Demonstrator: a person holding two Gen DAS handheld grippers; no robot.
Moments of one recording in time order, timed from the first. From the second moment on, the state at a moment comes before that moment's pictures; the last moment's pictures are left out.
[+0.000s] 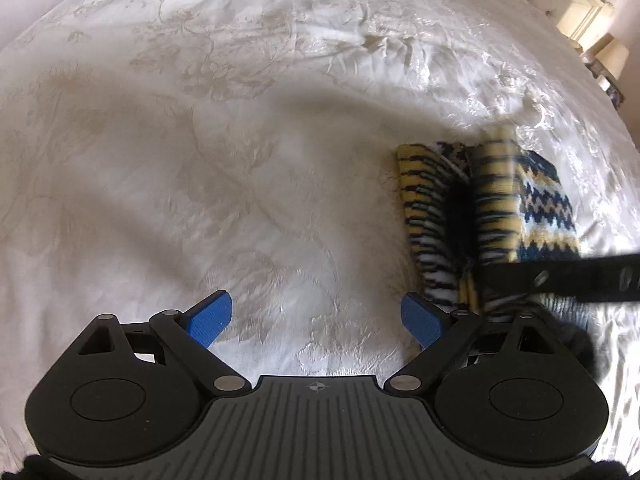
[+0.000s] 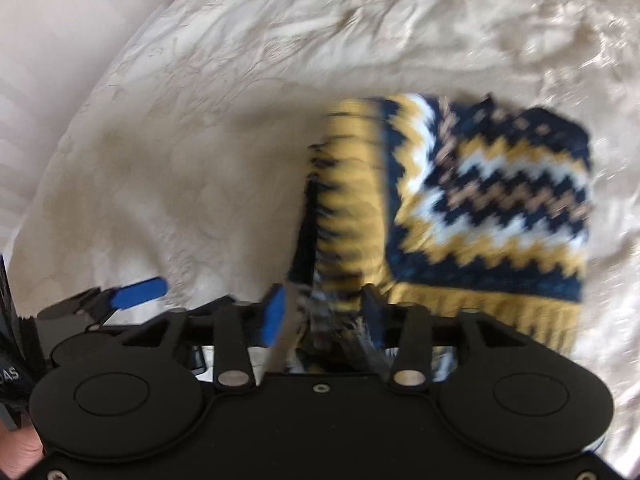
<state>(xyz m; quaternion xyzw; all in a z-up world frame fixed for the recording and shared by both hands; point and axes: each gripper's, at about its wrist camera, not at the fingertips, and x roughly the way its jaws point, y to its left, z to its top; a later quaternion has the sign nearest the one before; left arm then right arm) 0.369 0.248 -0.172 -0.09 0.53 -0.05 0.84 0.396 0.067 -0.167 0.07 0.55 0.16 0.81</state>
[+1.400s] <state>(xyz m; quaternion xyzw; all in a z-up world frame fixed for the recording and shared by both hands) 0.473 0.150 -0.187 -0.08 0.57 -0.16 0.80 0.270 0.095 -0.203 -0.21 0.43 0.24 0.85</state>
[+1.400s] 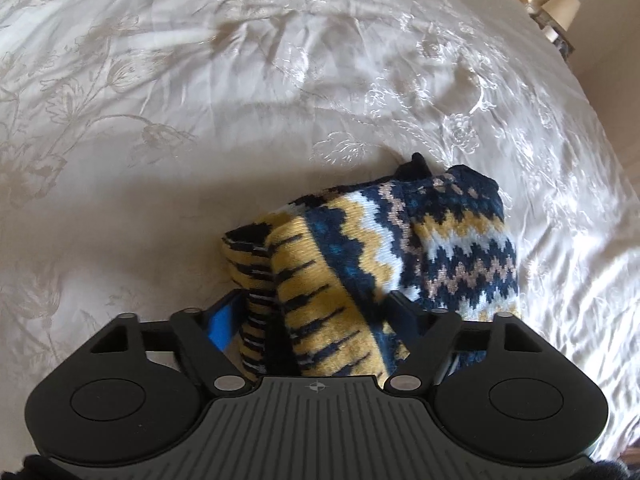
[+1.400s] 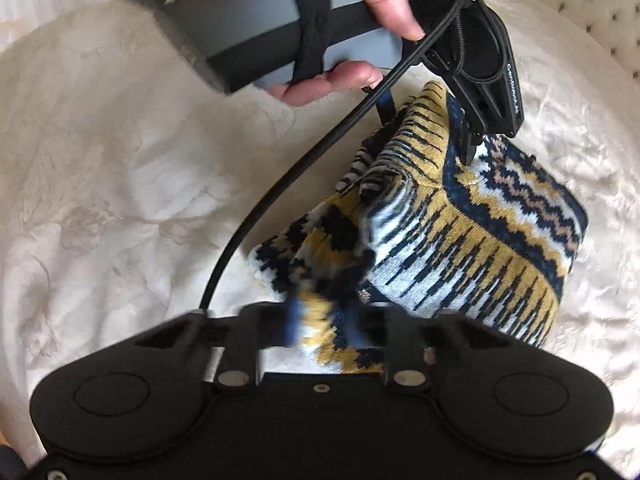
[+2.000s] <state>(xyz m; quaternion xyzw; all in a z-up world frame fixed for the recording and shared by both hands) 0.469 0.163 -0.172 -0.04 0.52 -0.16 0.84 0.293 0.095 -0.200 -0.11 0.47 0.23 0.85</state>
